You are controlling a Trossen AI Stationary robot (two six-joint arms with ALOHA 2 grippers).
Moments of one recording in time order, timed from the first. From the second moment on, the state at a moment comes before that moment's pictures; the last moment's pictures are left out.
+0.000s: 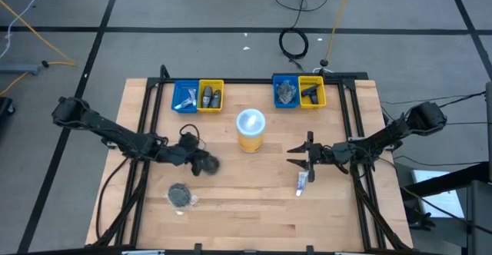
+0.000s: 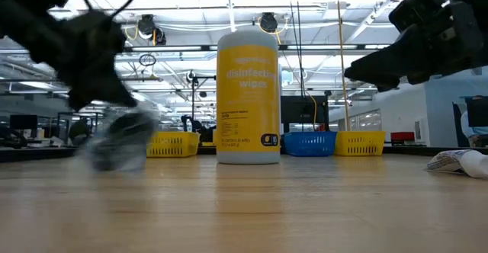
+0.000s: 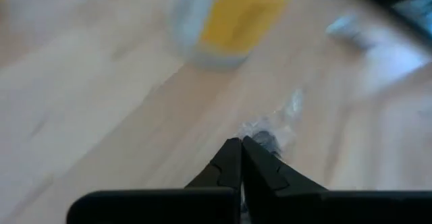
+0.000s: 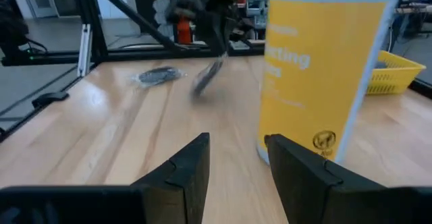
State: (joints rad) left arm -0.31 1.07 0.36 0.04 -0.42 -0.82; right arm 0.31 1.21 0.08 1.01 0.34 0.10
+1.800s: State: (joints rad) left arm -0.40 1.47 0.69 0.25 -0.46 -0.29; right arm 0.31 1.18 0.61 -0.11 0.53 0.29
